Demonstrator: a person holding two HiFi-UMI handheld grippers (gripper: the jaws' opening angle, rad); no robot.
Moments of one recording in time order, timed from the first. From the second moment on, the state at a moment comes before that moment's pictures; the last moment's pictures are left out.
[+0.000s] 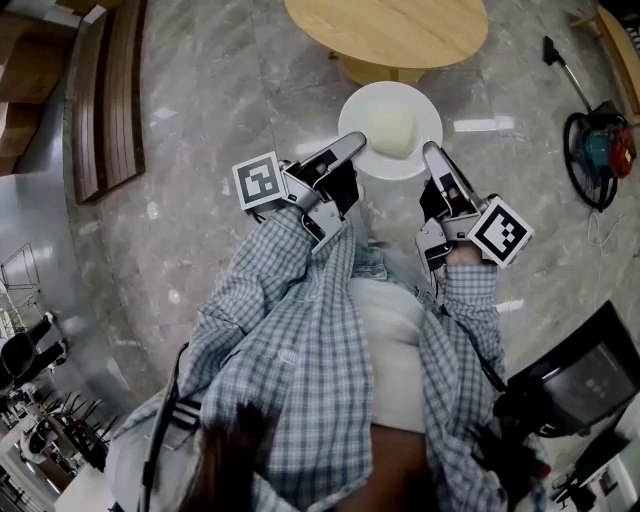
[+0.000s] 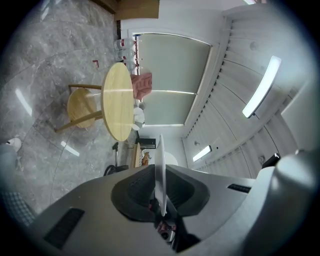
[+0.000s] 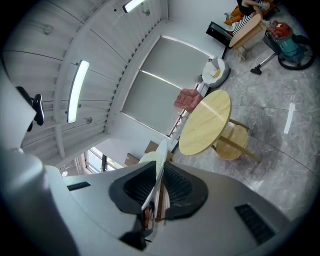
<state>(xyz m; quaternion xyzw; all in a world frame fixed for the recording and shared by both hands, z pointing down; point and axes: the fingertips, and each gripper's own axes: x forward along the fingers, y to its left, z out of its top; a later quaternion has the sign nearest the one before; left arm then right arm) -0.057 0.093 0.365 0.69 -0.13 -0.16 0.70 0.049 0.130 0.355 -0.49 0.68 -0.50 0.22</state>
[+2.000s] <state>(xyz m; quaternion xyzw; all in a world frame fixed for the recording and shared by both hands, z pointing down) -0.048 -0.050 0.382 0.69 -0.10 -0.14 0.71 0.056 -0.008 0.372 -0.52 0.66 -0.50 0.21</state>
